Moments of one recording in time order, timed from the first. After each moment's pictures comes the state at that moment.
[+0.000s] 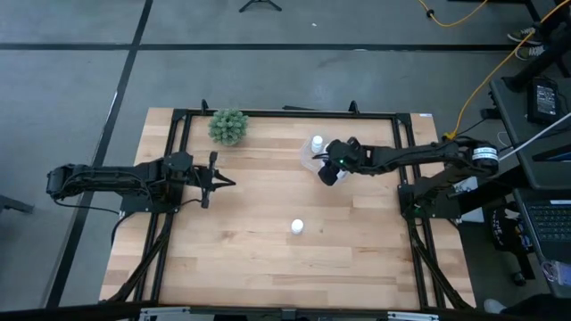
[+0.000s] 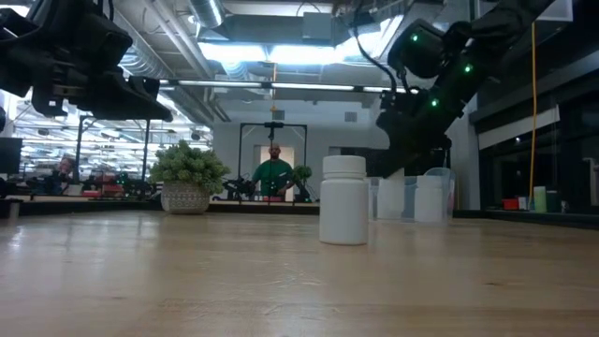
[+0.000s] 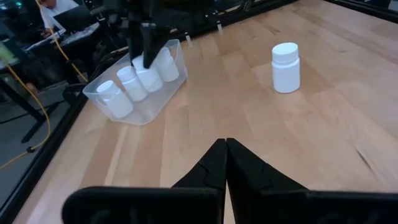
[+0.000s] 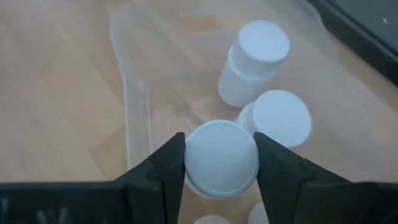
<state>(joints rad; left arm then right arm) 0.19 0.49 0.14 0.05 0.18 0.35 -0.21 1.43 0.71 -0.17 0.37 0.34</state>
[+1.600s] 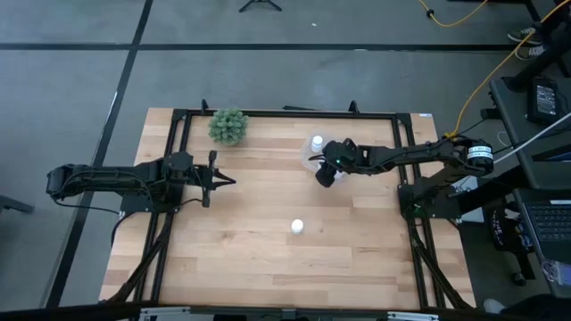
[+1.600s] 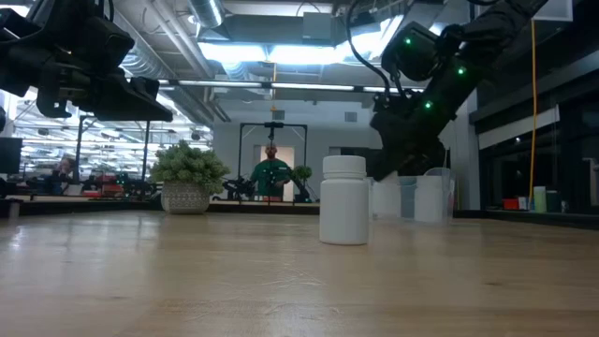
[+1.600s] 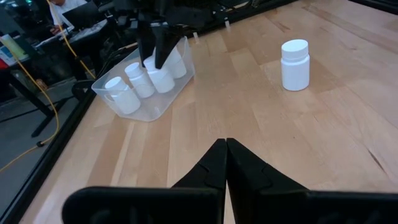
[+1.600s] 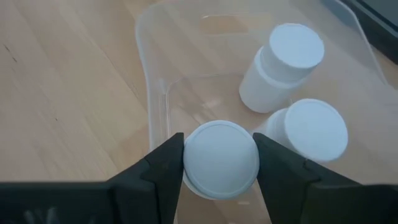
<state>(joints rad) 0.19 0.49 0.14 0.05 0.14 0.35 -0.21 1.48 0.74 -0.15 0.32 0.33</state>
